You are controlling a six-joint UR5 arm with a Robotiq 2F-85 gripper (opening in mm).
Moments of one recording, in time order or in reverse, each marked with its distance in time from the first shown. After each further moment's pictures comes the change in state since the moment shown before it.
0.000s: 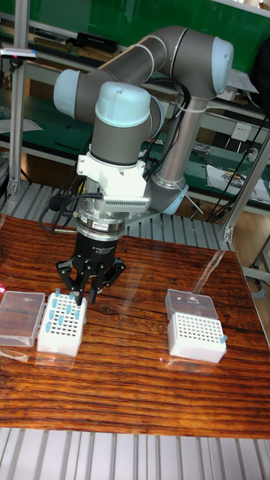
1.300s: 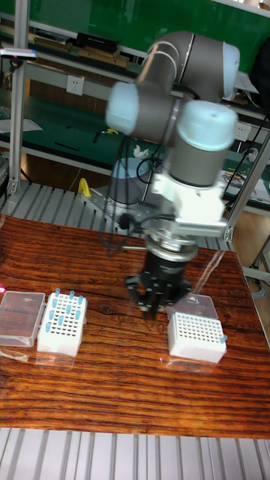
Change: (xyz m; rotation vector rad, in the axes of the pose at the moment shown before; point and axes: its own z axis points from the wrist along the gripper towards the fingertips) arm -0.076 0.139 -0.002 -0.045 0.020 0.277
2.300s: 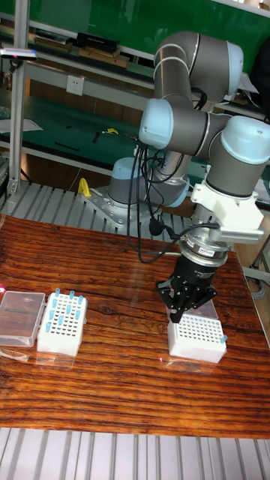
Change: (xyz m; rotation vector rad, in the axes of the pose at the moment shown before) arm 0.008 0.040 0.010 0.030 0.000 -0.122
